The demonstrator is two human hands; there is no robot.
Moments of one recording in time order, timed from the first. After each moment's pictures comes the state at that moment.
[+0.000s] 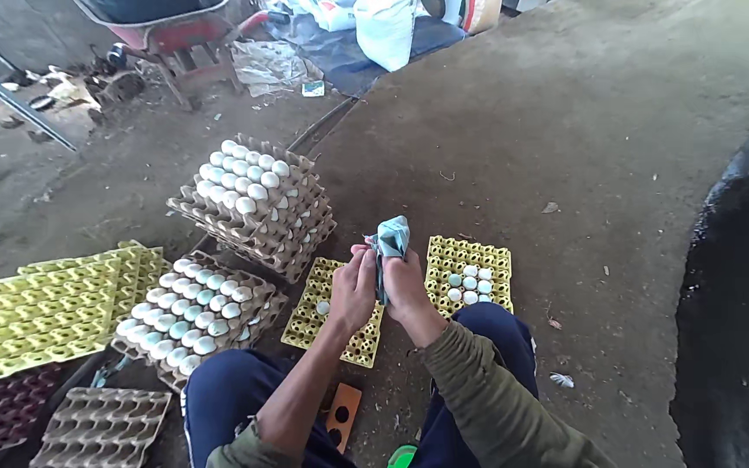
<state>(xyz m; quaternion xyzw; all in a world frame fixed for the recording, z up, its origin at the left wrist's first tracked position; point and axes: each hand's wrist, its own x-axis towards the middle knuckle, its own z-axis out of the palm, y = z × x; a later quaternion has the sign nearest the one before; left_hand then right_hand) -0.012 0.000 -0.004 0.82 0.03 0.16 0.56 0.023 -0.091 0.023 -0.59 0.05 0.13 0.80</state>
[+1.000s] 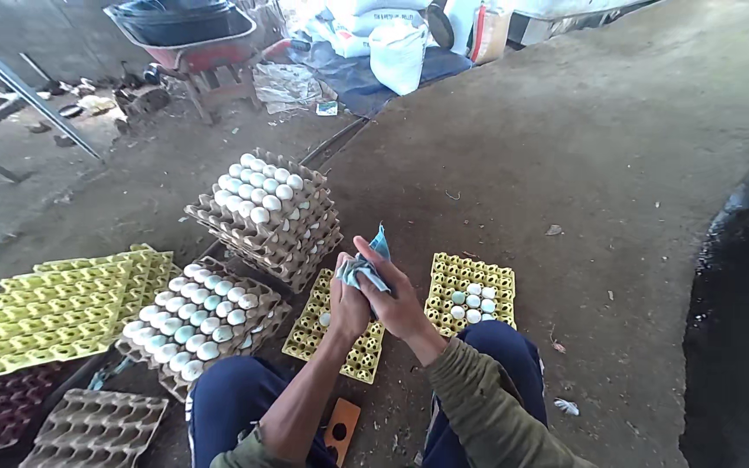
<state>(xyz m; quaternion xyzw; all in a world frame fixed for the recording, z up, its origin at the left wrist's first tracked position) -0.015 0.002 -0.002 0.68 0.05 0.29 0.68 0.018 -0.094 0.005 -0.67 -0.33 0.05 0.67</state>
